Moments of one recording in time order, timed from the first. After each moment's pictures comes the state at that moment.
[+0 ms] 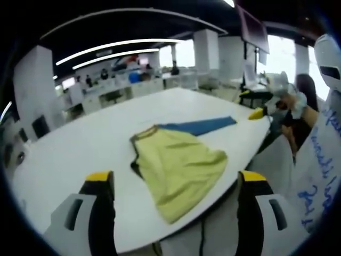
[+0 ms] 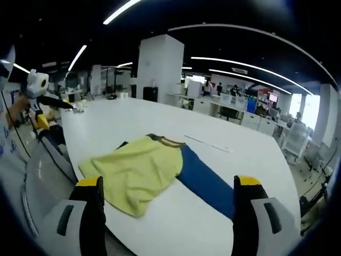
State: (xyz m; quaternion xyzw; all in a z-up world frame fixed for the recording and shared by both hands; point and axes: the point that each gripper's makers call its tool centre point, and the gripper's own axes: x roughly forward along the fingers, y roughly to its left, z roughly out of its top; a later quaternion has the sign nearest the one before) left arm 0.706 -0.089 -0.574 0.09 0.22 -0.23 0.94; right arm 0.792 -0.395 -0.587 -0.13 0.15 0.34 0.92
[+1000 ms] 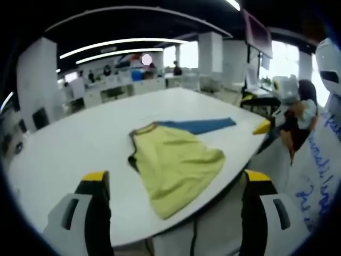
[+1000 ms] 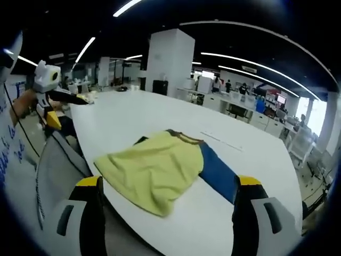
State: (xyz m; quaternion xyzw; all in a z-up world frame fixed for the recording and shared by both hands) left arm 0.696 -0.087 -0.586 0.06 0.23 -0.23 0.94; right arm 0.756 -0.333 -0.601 -0.16 0.17 0.37 0.90
